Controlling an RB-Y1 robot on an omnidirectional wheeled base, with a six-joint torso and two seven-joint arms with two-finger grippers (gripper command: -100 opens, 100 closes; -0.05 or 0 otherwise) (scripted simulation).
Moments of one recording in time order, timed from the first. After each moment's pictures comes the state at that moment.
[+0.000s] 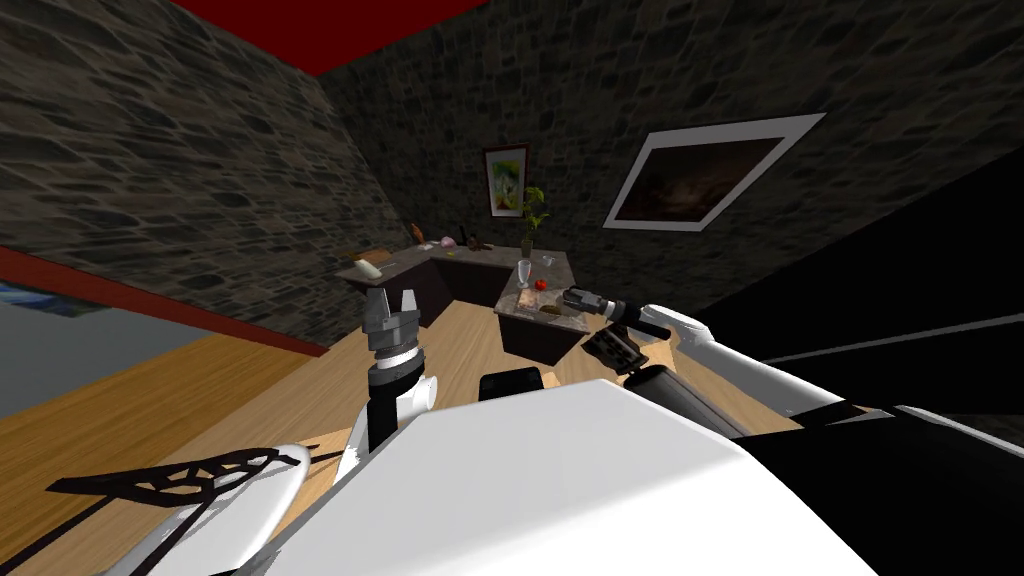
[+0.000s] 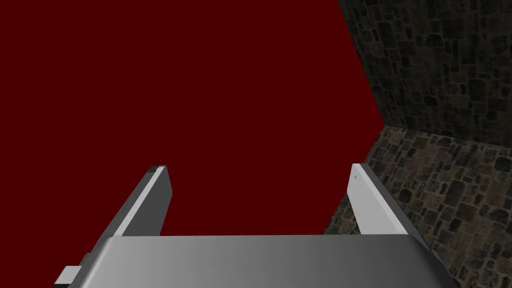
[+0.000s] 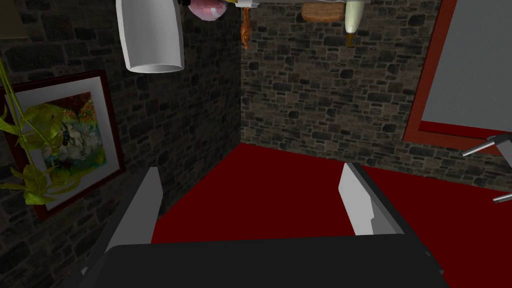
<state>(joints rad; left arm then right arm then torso) 0.54 0.04 0.01 -2.28 -0.10 -0.65 0.01 0.24 -1.16 0.08 -1.63 0.35 -0.73 0.25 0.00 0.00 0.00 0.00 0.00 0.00</state>
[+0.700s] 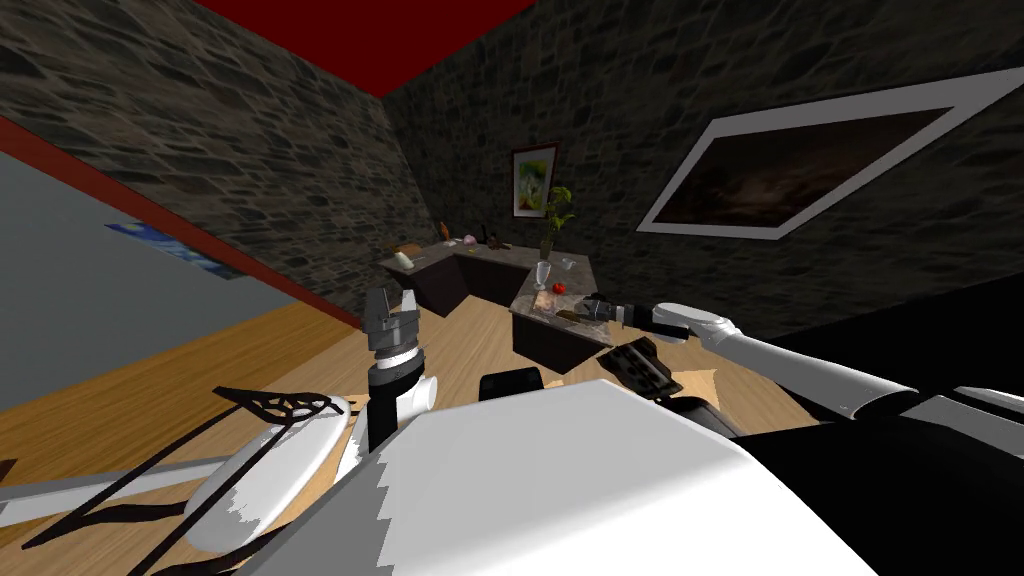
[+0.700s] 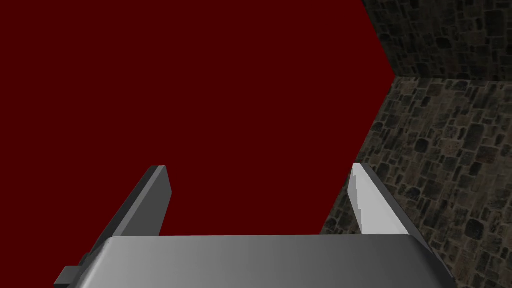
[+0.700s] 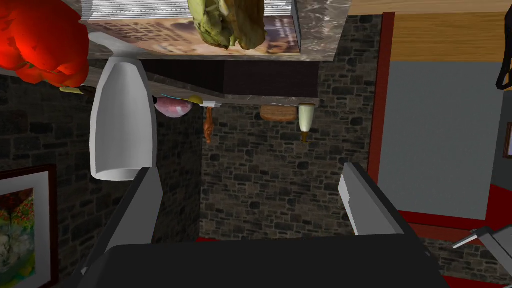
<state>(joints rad) 0.54 0.04 0.01 -2.28 -0.10 -0.65 0.01 0.25 -1.35 0.19 -1.51 0.46 -0.73 0.19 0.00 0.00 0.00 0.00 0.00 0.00</state>
